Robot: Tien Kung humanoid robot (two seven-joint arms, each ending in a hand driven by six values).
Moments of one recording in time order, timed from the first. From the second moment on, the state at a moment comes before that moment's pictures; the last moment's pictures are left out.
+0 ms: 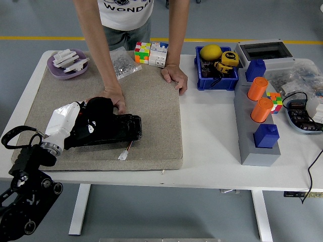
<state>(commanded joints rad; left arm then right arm) -0.14 0.20 -1.22 -1.29 2.17 0.26 0.14 -0.05 -0.13 2.06 0.18 -0.87 -0.14 0.02</state>
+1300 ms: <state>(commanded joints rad) -0.12 0.21 -1.49 -1.05 2.08 0.29 0.06 -0.05 -0.12 2.01 0.18 -0.83 -0.15 0.01</state>
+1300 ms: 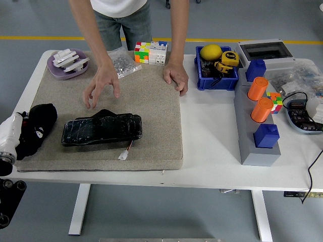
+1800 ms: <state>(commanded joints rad) -0.10 0.20 -1.51 -1.09 1.99 0.29 0.03 -0.06 -0.12 2.03 0.18 -0.85 -0.15 0.01</state>
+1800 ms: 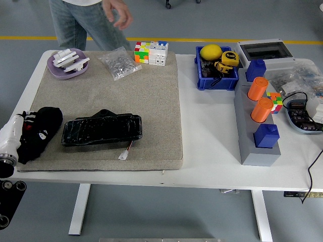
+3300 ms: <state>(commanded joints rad) 0.01 0.15 -1.56 -1.41 0.66 -0.06 -0.24 -0.08 -0.14 1.67 0.18 -0.64 -0.17 -0.03</state>
